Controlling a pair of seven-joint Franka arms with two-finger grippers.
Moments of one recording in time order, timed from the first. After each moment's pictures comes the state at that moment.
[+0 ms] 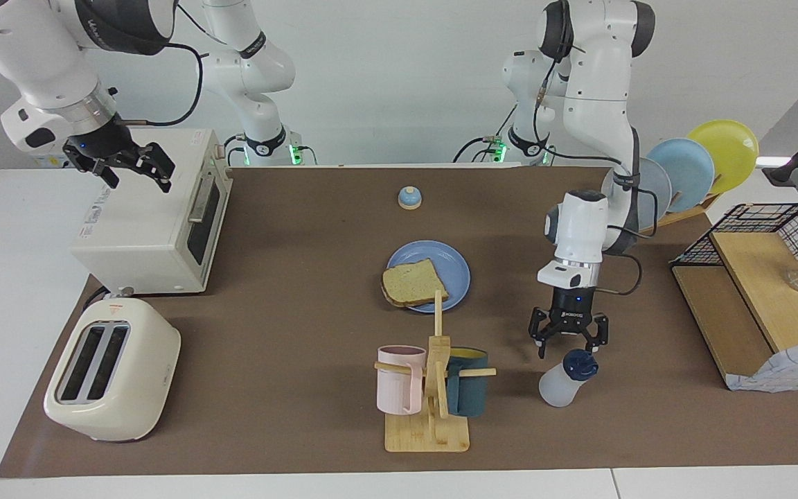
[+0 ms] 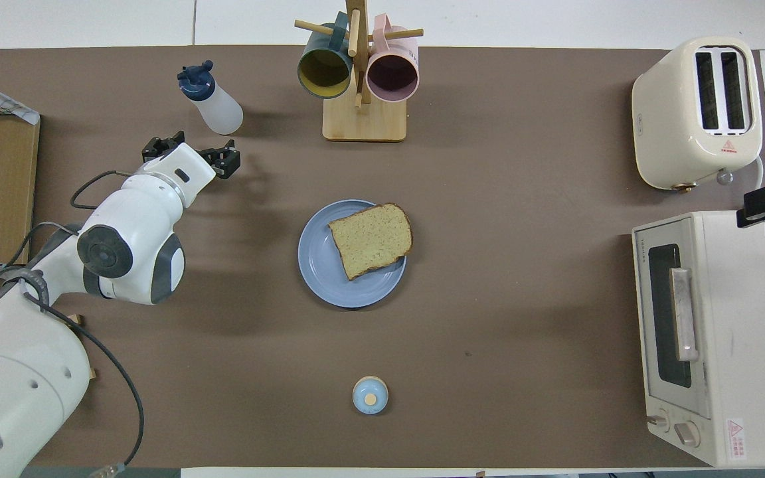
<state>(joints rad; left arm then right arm) -0.28 0.39 0.07 -2.17 0.10 3.30 -0.07 0.04 -0.02 -0.15 -1.61 -0.03 1.50 0.01</state>
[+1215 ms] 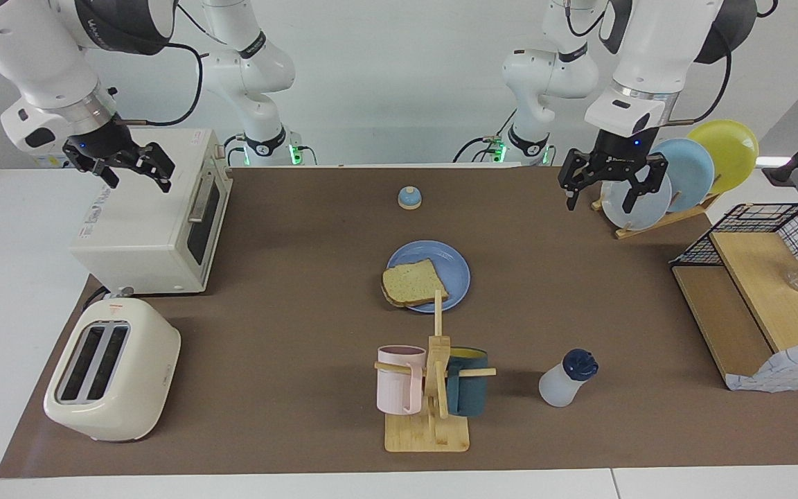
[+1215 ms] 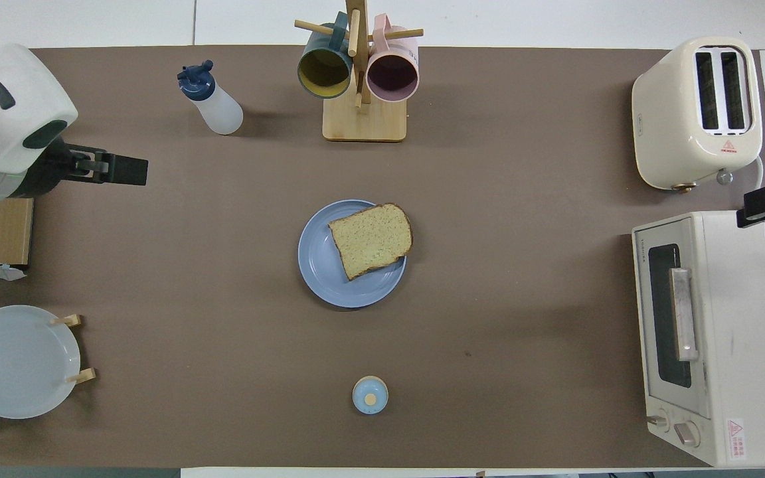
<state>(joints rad) -0.36 -0.05 0.10 -1.65 0.05 1.80 -0.01 0.04 -0.02 -0.15 -1.61 -0.03 1.50 0.01</state>
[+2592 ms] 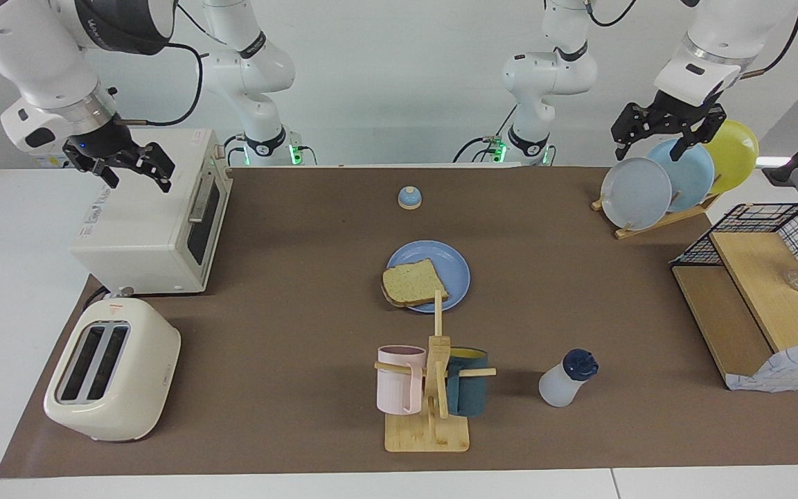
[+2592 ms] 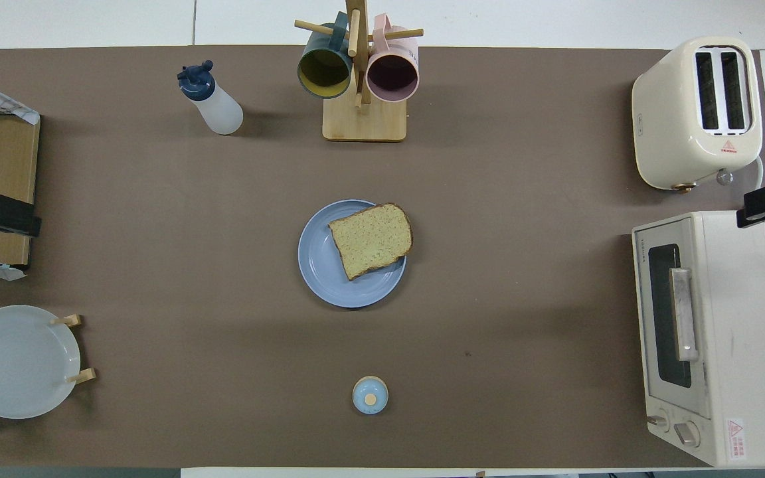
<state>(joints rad) -0.08 -0.04 -0.03 -1.49 0.03 1.40 0.03 0.04 -0.02 -0.15 -1.61 -0.03 1.50 0.01</state>
